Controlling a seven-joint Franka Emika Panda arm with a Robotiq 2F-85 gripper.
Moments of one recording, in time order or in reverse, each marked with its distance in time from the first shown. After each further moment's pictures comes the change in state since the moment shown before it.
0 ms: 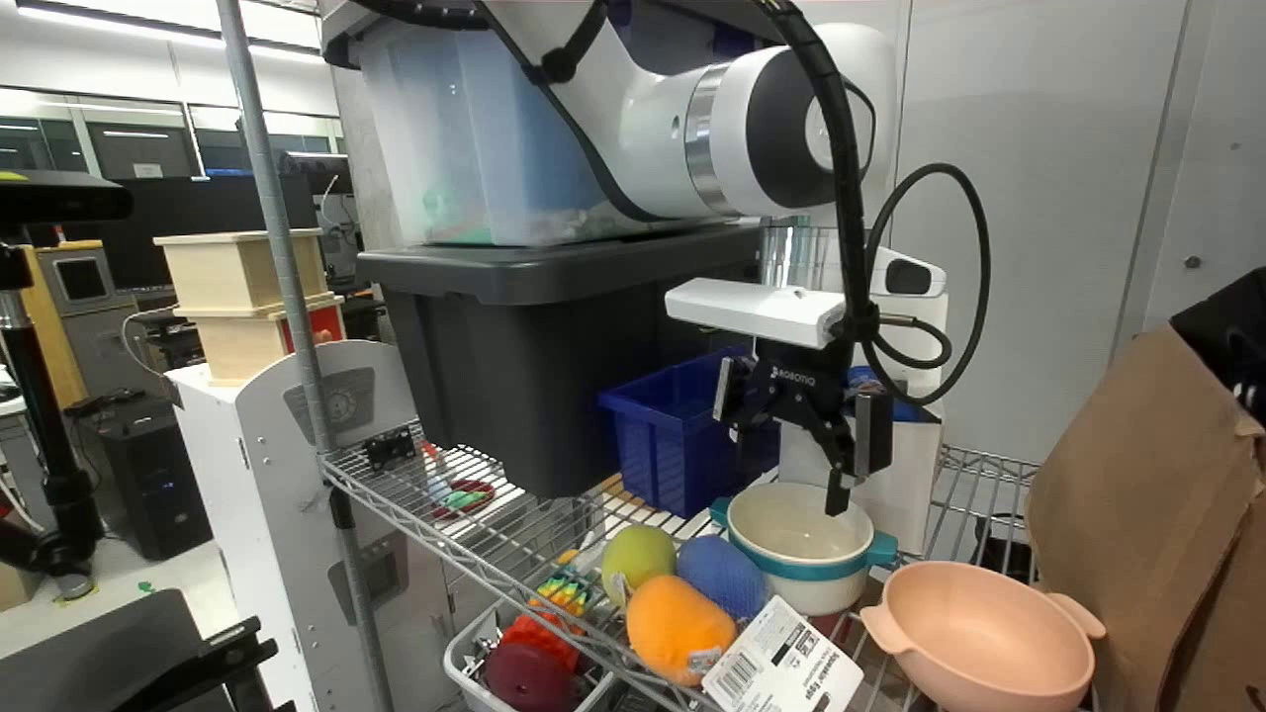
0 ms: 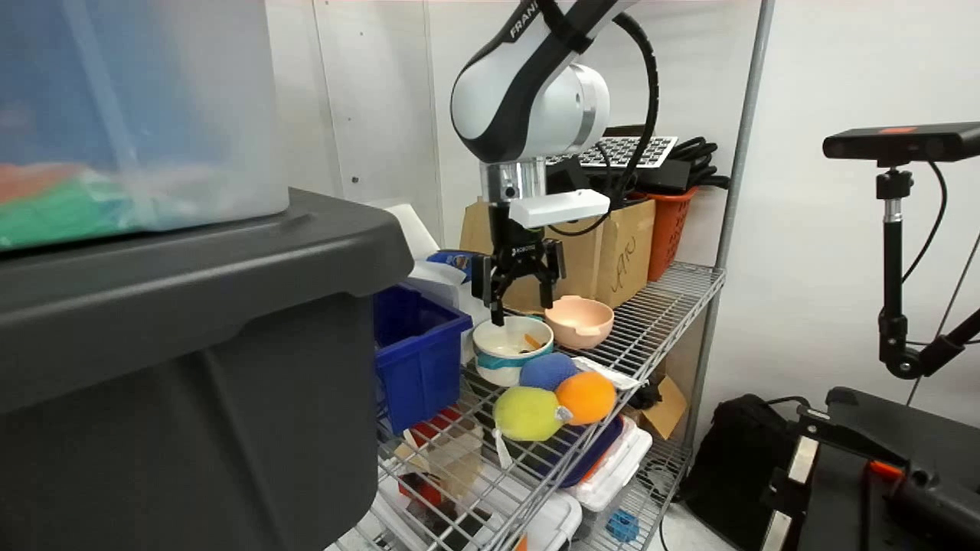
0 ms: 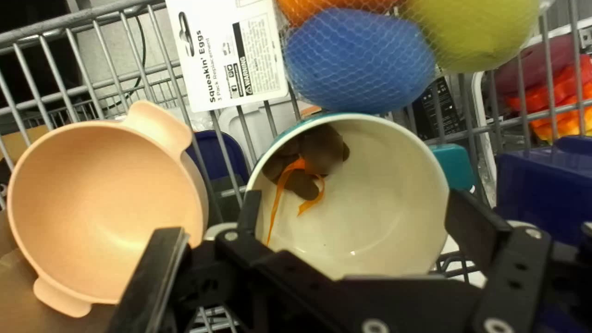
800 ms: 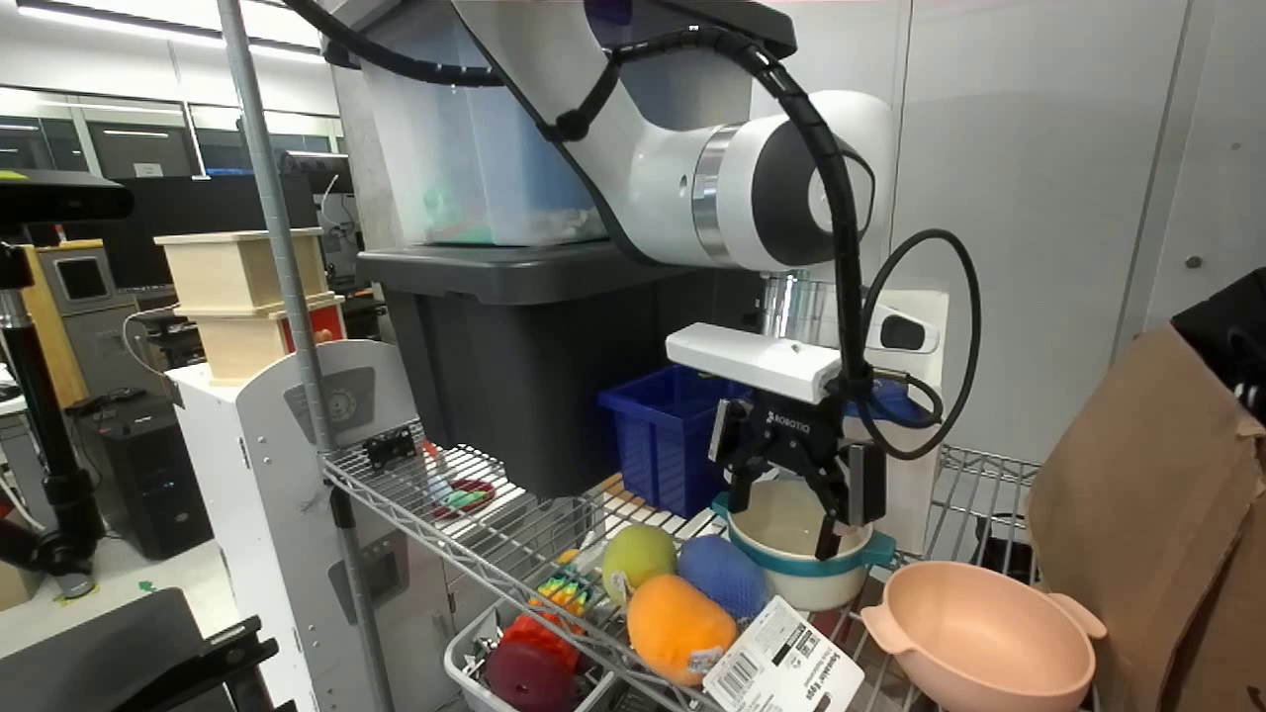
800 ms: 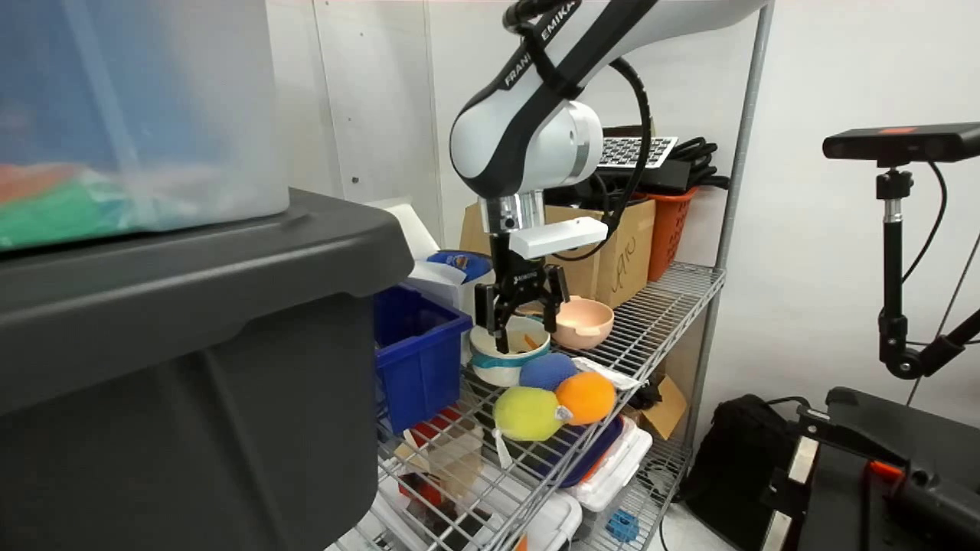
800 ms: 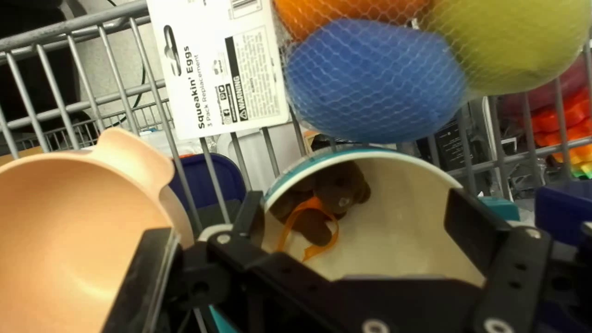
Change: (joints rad) arm 0.003 0.085 0.000 0.056 0.000 -0.026 0.005
